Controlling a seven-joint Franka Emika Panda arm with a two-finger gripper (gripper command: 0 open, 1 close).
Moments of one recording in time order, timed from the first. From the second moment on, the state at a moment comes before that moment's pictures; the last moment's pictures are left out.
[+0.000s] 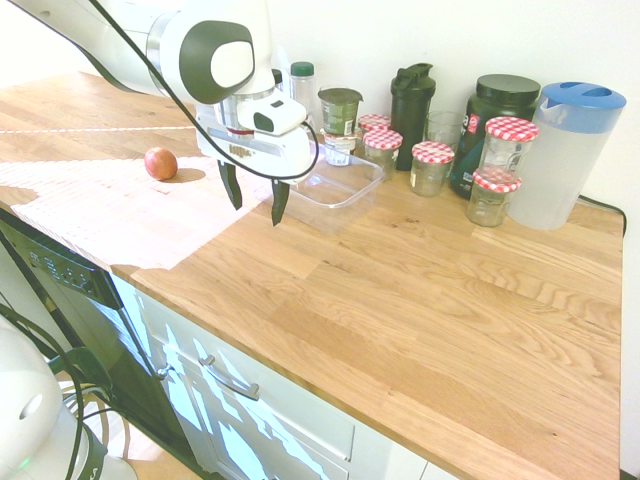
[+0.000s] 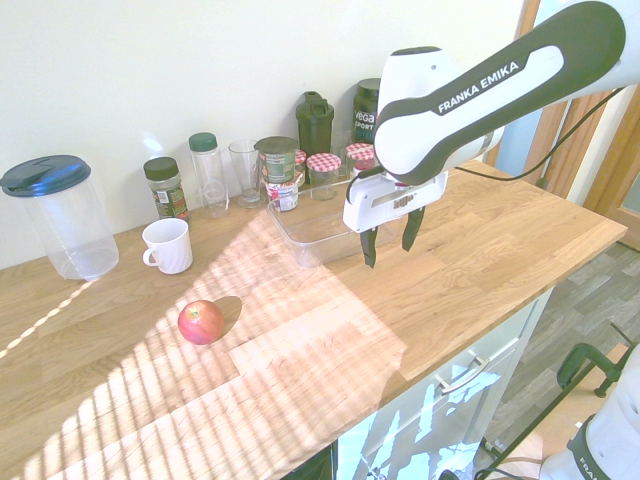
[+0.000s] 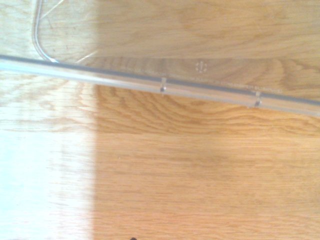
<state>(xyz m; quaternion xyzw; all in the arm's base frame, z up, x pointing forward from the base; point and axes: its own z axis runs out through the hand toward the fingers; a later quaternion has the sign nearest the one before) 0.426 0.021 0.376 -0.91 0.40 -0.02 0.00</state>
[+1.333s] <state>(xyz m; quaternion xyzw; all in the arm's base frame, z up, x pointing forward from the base) 0.456 0.335 0.395 -0.97 0.21 -0.07 0.04</state>
